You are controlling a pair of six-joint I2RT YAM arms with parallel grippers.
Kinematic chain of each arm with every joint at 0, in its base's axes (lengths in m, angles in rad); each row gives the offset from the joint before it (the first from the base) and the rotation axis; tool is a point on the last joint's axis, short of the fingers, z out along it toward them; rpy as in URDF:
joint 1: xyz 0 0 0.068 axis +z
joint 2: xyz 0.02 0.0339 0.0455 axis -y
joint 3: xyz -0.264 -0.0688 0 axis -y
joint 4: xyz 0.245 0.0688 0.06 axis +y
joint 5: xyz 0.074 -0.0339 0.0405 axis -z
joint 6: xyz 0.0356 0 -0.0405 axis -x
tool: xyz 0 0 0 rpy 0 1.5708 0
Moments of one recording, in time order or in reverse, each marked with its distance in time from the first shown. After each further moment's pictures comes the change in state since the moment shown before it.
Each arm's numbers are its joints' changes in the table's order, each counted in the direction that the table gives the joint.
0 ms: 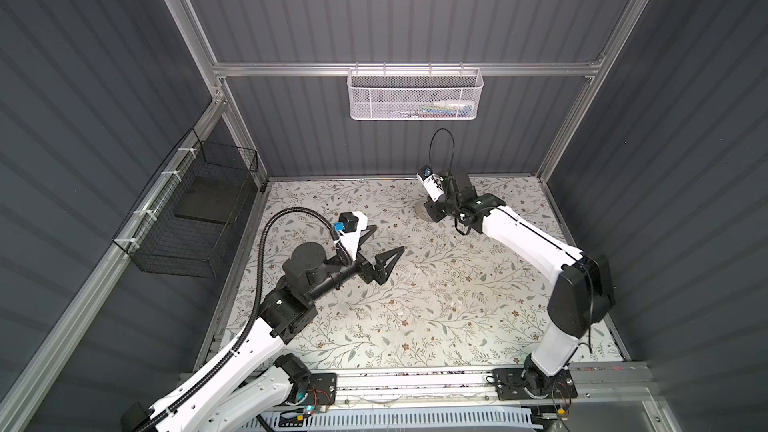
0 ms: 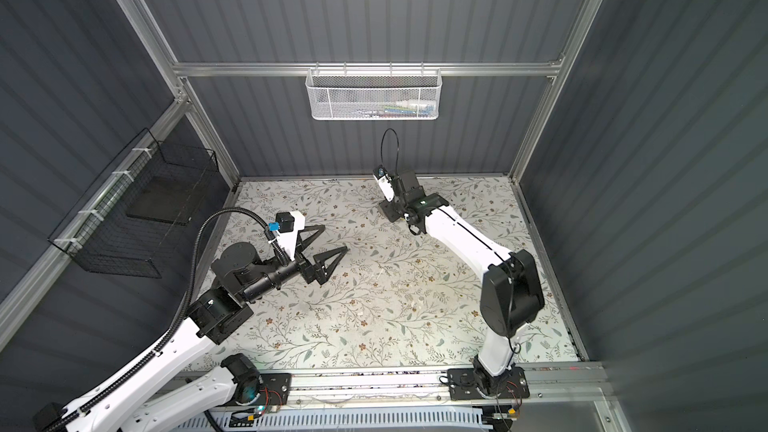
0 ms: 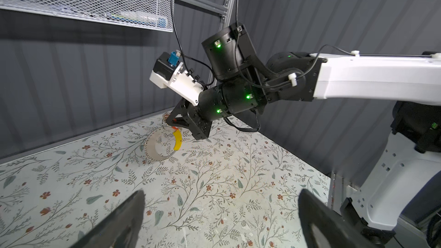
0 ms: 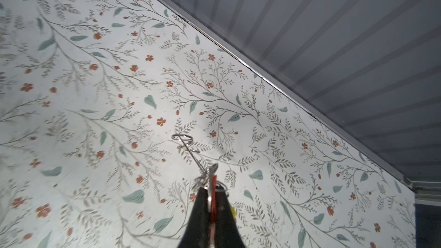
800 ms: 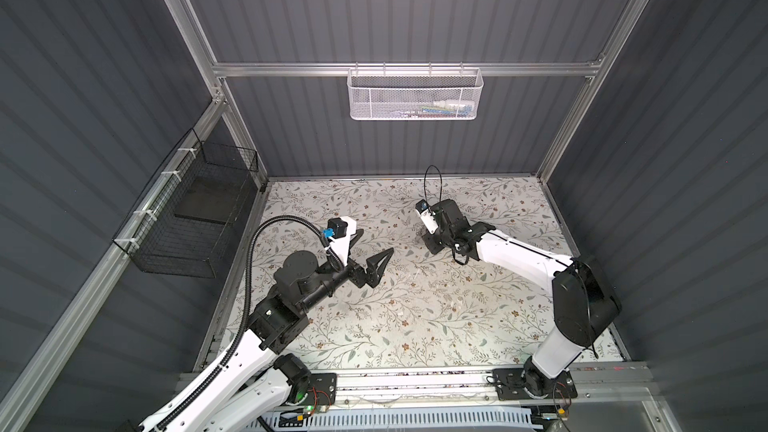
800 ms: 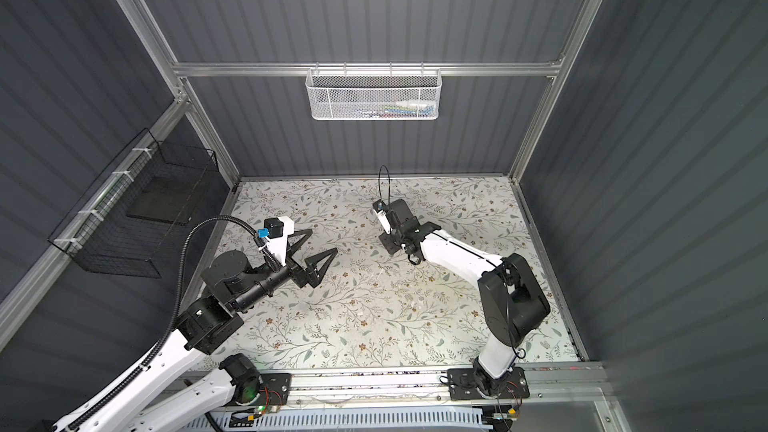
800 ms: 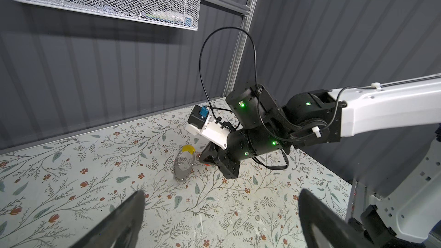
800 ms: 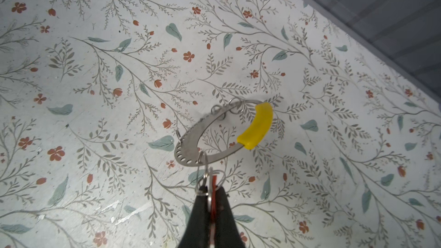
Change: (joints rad) left arm 0.000 0.079 -0.024 0.079 -0.091 -0.003; right arm 0.083 0.101 -0.354 -0.085 -0.011 -0.131
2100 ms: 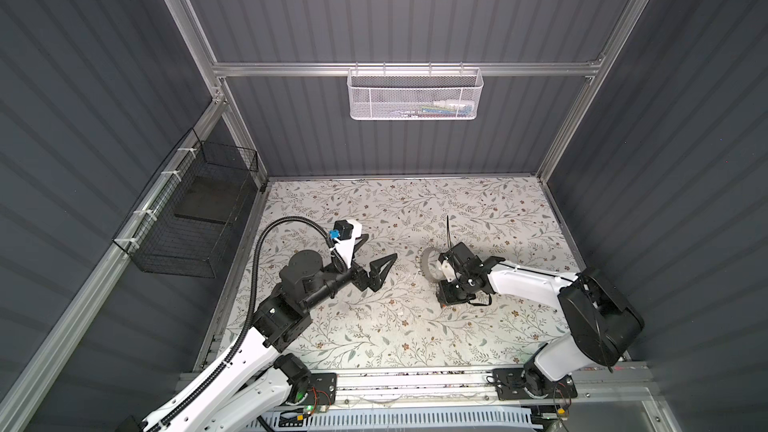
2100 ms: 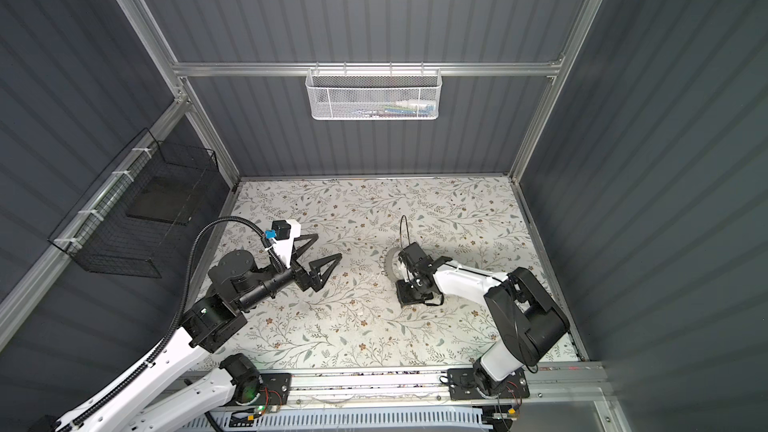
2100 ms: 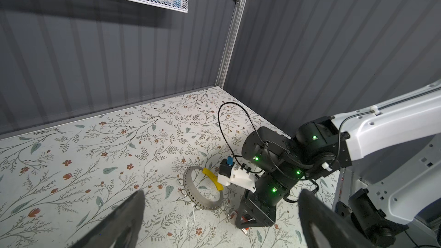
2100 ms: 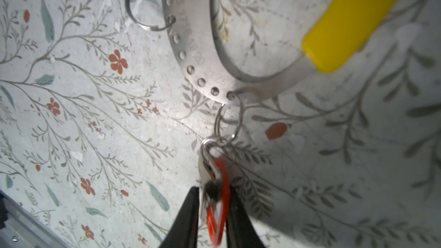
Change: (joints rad) left arm 0.000 -0.016 -0.017 0.010 0.055 0.012; right arm 0.003 0.141 -0.424 0.117 -0.364 -0.524
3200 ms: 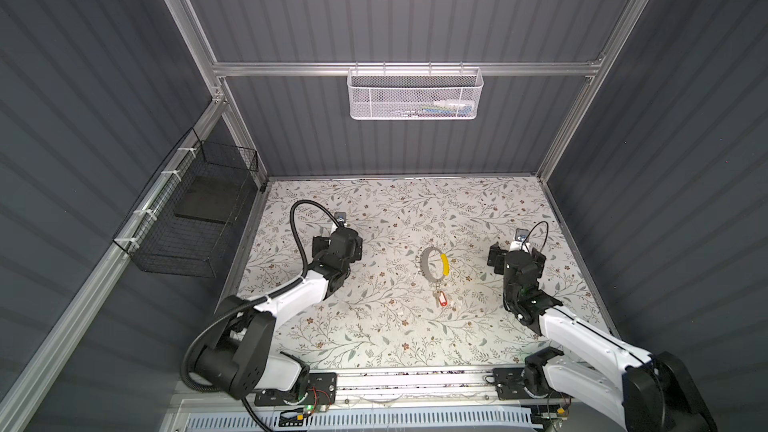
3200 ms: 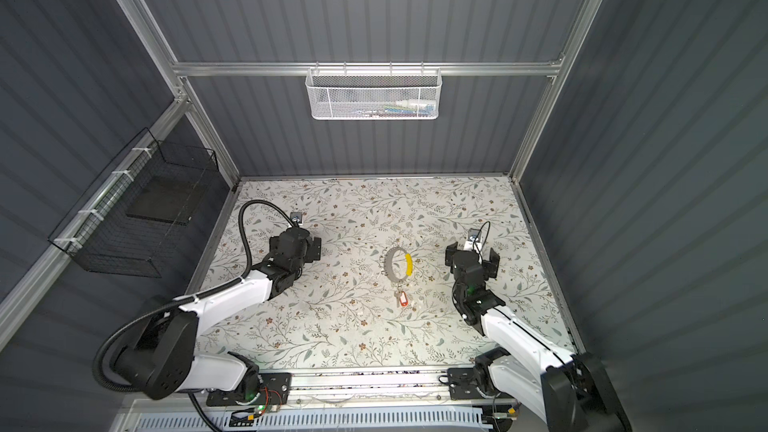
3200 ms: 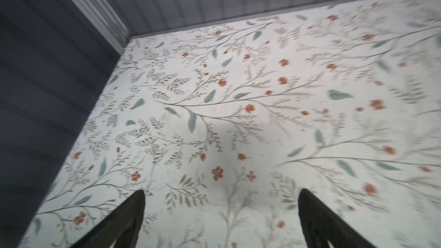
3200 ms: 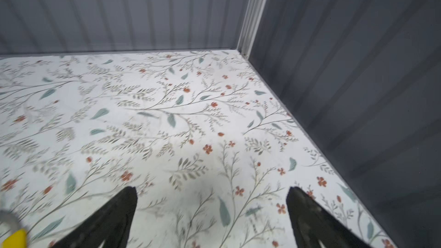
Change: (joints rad) left arm 0.238 -0.712 -0.024 -0.186 -0.771 -0.117; right arm -0.306 0.463 -0.419 -0.827 0.921 0.334
